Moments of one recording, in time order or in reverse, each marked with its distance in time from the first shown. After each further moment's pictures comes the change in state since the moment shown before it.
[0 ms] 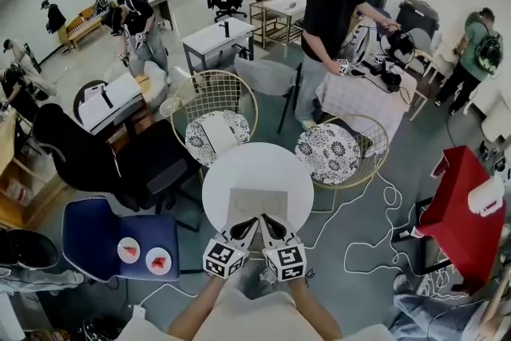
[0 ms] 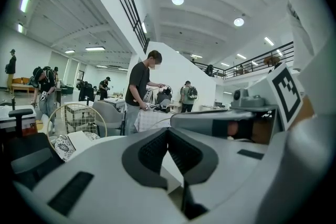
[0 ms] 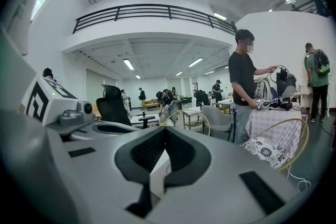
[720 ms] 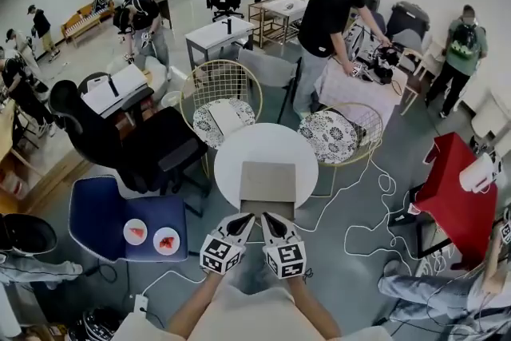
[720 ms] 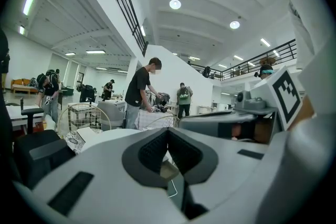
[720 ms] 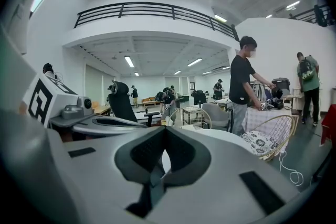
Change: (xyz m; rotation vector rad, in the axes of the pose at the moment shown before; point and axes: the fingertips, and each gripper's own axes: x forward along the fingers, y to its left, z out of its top) left arm -0.132 -0.034 -0.030 0.007 -0.020 -0.009; right arm -0.070 0.115 -0.030 -0.013 0.017 -0.045
